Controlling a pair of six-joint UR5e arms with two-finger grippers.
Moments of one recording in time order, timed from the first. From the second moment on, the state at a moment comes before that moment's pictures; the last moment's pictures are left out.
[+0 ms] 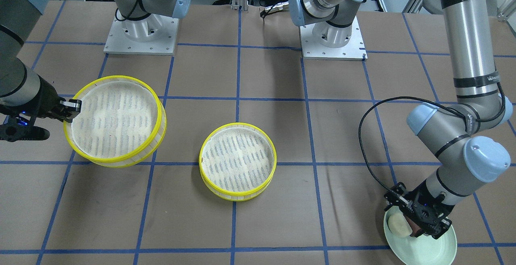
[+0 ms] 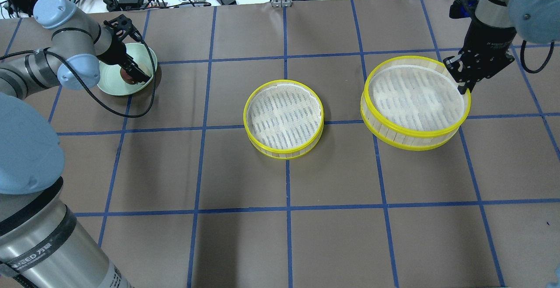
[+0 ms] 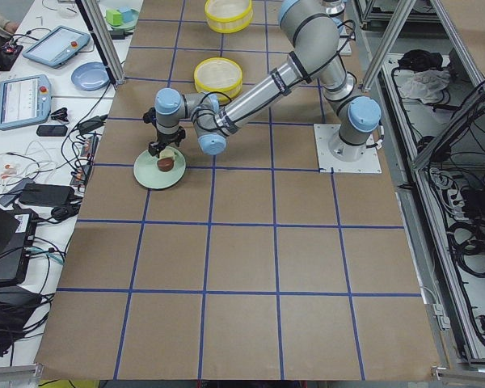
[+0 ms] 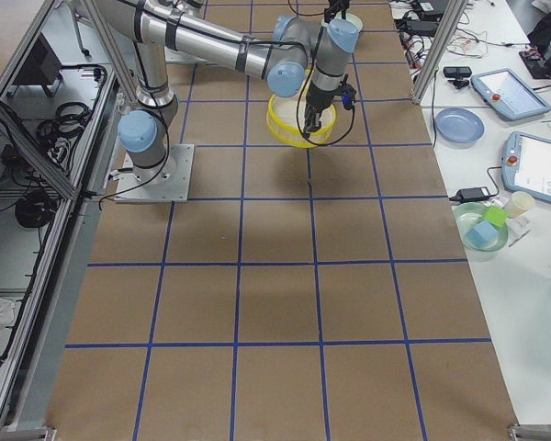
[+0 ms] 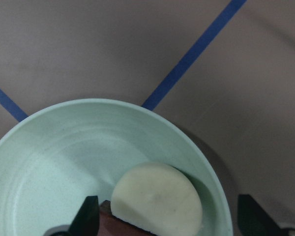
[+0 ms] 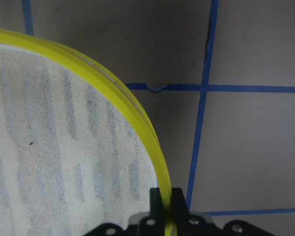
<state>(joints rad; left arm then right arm) -1.24 -2.20 -1.55 -0.79 1.41 1.18 1.33 -1.38 1.61 -1.63 -1.71 -0.27</state>
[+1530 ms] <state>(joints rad) -1.27 -2.10 -1.55 -0.82 1.41 0.89 1.33 -1.36 1.62 -1.68 -1.70 -0.30</state>
